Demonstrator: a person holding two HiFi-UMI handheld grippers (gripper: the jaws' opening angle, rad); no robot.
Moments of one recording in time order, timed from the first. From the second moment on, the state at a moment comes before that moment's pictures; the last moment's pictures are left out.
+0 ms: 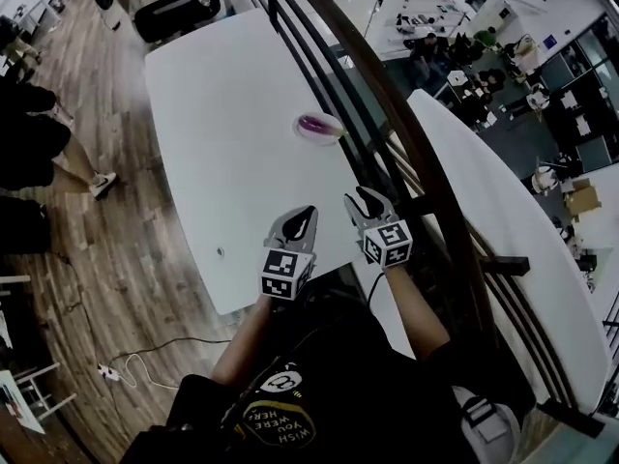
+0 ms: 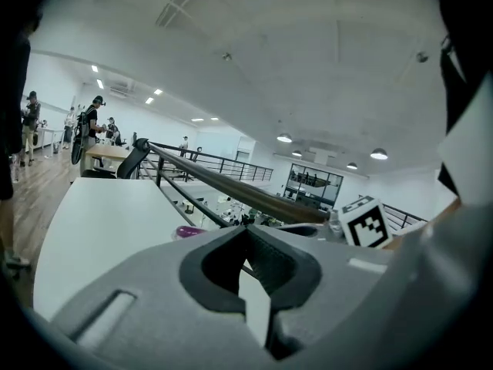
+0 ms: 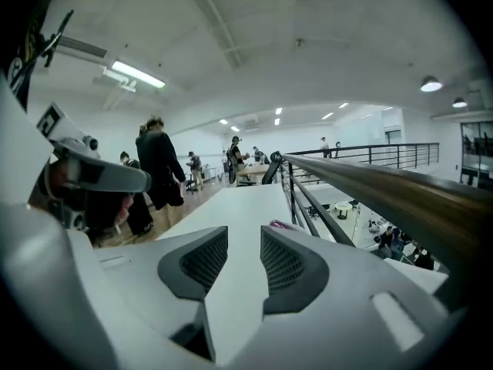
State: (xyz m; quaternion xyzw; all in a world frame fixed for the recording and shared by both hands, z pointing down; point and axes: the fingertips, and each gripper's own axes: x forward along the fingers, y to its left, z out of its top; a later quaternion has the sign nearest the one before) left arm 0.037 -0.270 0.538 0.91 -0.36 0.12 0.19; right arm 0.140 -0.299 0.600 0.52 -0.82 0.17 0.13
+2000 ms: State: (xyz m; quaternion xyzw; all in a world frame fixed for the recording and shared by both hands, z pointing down) left arm 0.044 -0.117 0.483 0.91 -0.38 0.09 0.13; right arm 0.106 -0.096 0.499 0.54 -0.82 0.19 -0.01
